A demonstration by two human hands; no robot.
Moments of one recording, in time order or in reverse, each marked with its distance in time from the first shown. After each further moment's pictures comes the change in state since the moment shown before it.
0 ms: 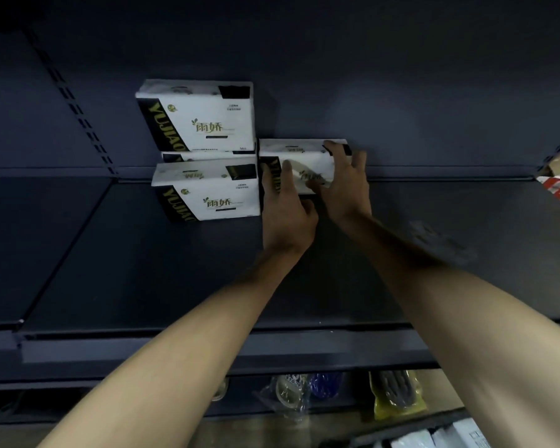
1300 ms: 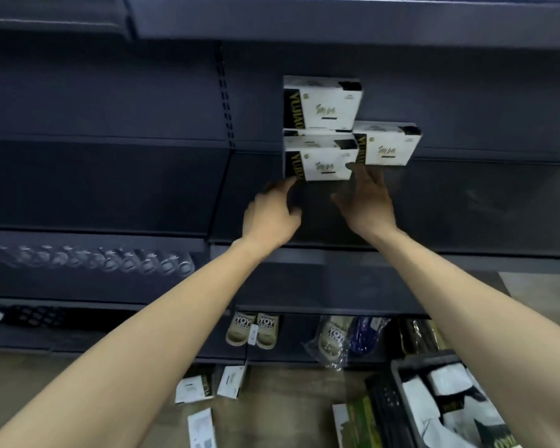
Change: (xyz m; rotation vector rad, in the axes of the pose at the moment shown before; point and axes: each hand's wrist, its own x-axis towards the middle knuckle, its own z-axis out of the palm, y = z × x) left_hand -0.106 -0.082 -0.237 0.264 -0.198 -0.004; right_hand -0.164 -0.167 0.015 -0.148 -0.142 0.053
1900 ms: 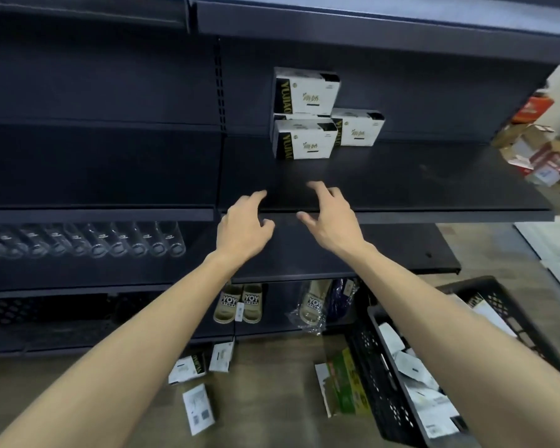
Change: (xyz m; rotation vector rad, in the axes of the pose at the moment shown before) left_hand -0.106 -0.041 -0.045 -0.064 -0.038 0.017; right_hand -0.136 -0.071 -0.008 -0.081 -0.111 -0.014
